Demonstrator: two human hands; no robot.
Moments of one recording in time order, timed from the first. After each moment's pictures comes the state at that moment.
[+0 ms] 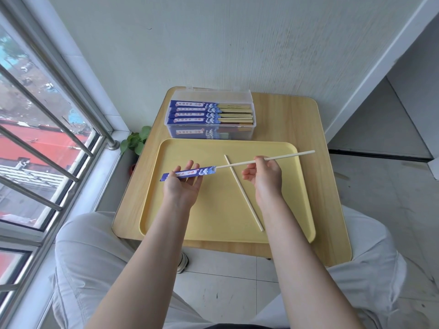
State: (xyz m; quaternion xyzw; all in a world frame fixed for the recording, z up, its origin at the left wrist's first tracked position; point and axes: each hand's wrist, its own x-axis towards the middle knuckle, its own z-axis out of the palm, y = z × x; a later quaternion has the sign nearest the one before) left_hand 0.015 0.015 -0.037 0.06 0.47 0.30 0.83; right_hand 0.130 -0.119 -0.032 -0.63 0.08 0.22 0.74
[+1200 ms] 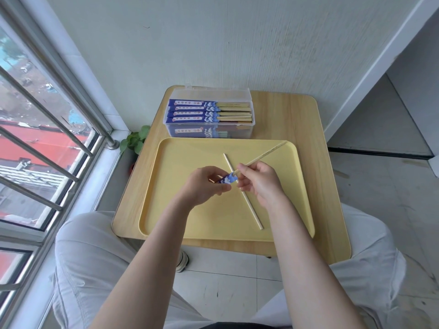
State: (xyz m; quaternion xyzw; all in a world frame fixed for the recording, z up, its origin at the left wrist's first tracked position) left_hand 0.015 -0.005 -0.024 0.79 0.31 -0.01 0.53; right_hand 0.131 -0.135 -0.035 -0.67 -0.03 0.36 0.64
